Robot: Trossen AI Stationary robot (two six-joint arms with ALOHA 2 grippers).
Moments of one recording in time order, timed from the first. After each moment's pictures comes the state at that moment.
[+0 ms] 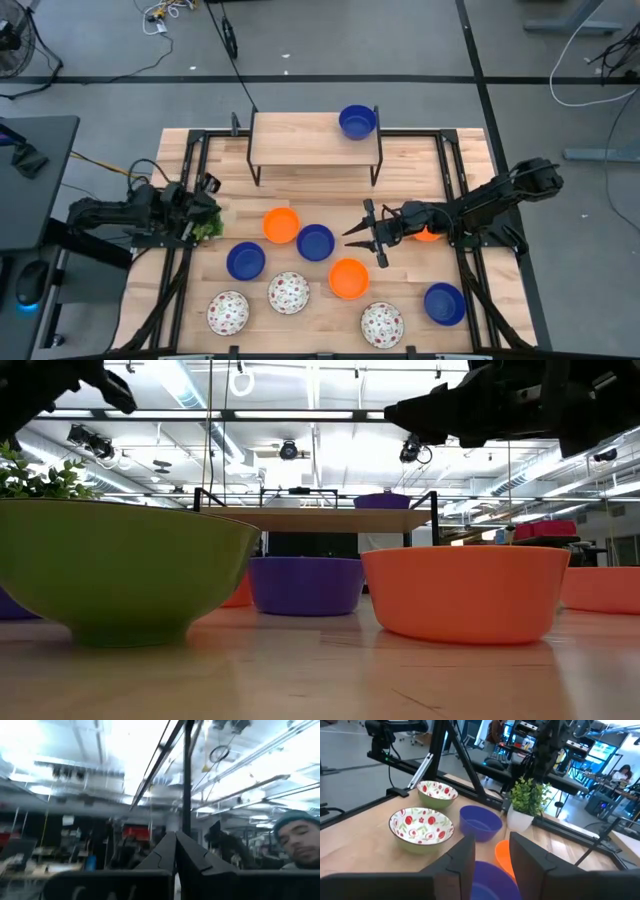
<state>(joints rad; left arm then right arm) -0.03 0.12 0.01 0.70 0.15 -0.19 0.20 1.41 0.44 0.87 -0.04 -0.33</state>
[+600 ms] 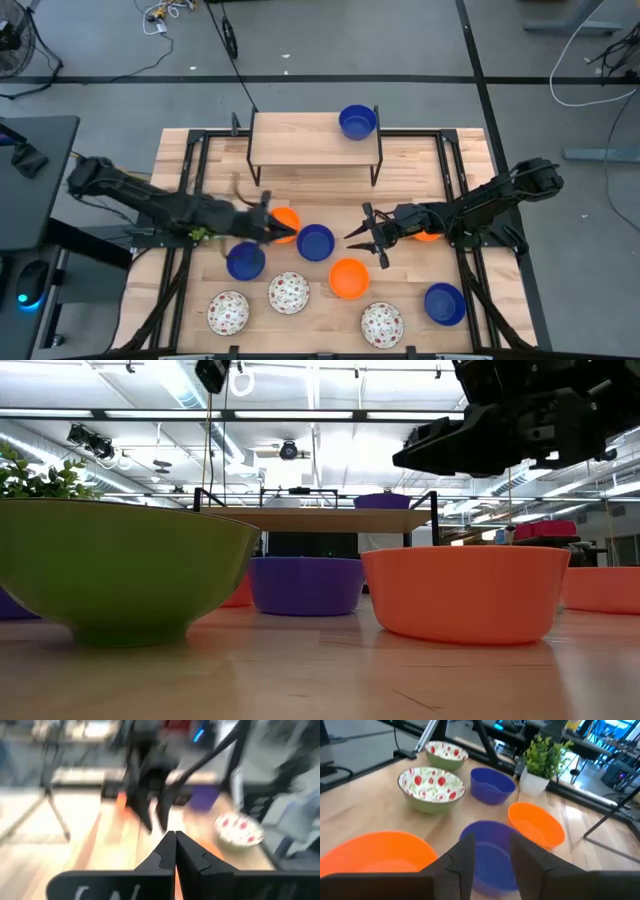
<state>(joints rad) -0.33 1.17 0.80 0.11 -0.31 -0.14 0.19 1.41 0.44 0.68 -0.04 -0.32</state>
